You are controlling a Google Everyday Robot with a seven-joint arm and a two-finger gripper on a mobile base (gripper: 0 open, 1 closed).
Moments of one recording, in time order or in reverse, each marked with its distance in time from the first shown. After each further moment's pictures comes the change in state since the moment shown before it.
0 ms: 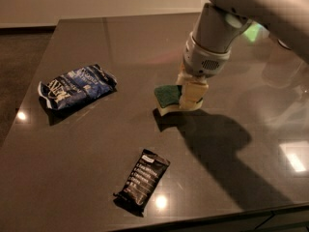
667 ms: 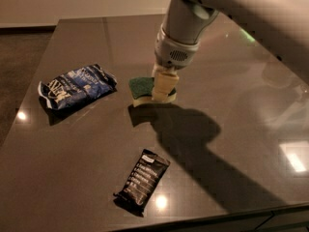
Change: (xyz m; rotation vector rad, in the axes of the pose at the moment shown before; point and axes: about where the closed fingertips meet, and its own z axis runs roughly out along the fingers) arm -0.063 -0.020 0.007 0.007 -0.046 0.006
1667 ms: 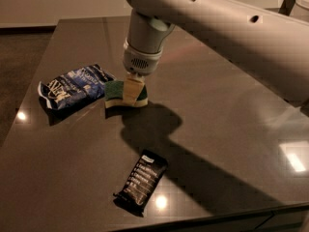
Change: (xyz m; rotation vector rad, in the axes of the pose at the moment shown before) arm -0.060 -0.015 0.046 0.018 0.007 0.119
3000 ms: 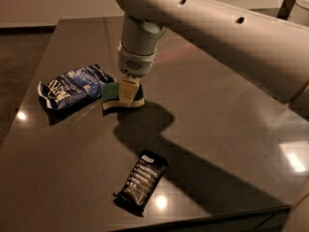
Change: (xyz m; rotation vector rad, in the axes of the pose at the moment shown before) arm -0.009 -0.001 0.011 -0.007 0.020 0.016
